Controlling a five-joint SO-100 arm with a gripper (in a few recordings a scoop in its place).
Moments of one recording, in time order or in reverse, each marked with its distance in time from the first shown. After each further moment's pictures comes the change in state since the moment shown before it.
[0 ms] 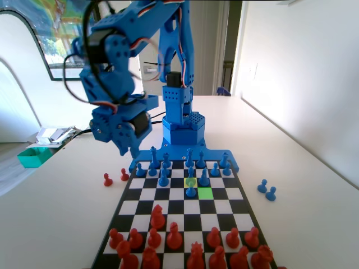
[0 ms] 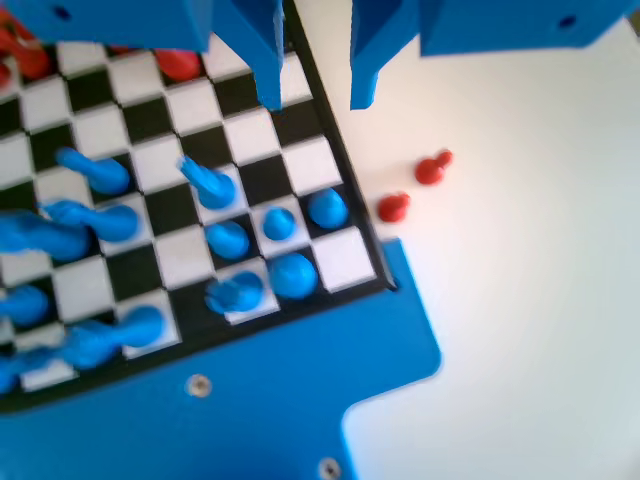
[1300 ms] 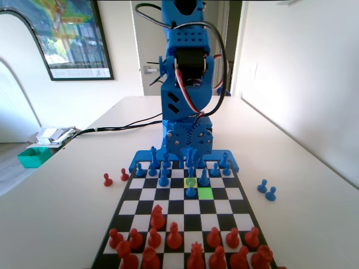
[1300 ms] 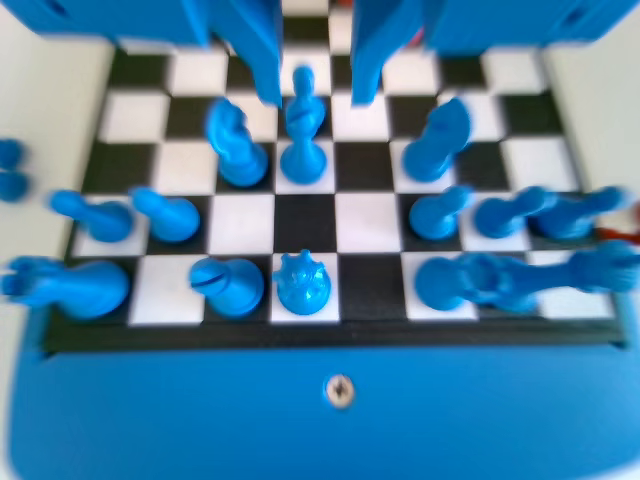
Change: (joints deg) arm -29.3 9.7 23.6 -22.2 12.0
